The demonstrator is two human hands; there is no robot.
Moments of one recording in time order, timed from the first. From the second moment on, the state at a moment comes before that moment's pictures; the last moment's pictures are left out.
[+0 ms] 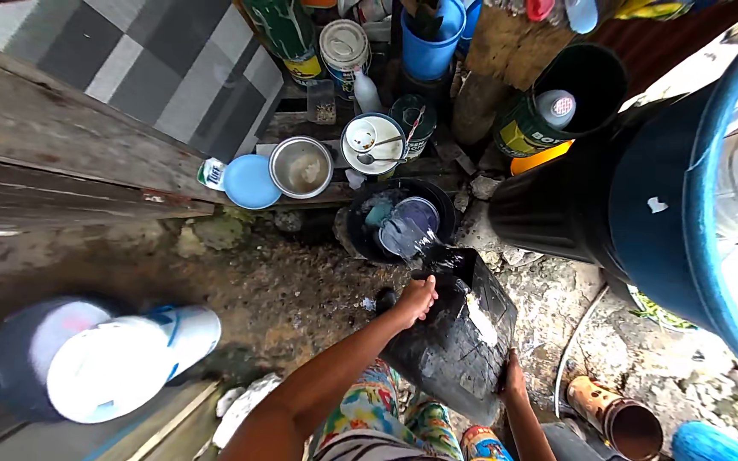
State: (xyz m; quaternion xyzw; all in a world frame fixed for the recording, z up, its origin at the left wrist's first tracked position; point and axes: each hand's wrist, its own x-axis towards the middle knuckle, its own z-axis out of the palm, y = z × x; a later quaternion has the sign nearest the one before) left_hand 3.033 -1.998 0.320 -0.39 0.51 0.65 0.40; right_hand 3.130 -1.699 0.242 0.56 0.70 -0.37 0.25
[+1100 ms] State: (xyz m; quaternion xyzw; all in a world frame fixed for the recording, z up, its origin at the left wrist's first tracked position) left_hand 2.996 -2.071 0.287 -0.36 0.41 0.71 0.45; right_hand 3.088 -1.716 0.397 0.40 0.84 -0.33 0.17
